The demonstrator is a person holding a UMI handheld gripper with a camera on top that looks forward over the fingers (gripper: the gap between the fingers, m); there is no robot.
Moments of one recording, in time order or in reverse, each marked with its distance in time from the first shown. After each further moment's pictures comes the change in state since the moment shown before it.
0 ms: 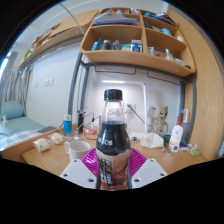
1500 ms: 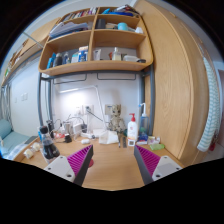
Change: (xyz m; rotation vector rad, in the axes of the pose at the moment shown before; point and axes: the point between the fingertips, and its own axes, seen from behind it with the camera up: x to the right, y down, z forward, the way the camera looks) arm 0.210 -0.039 -0.109 -0.090 0.214 0.165
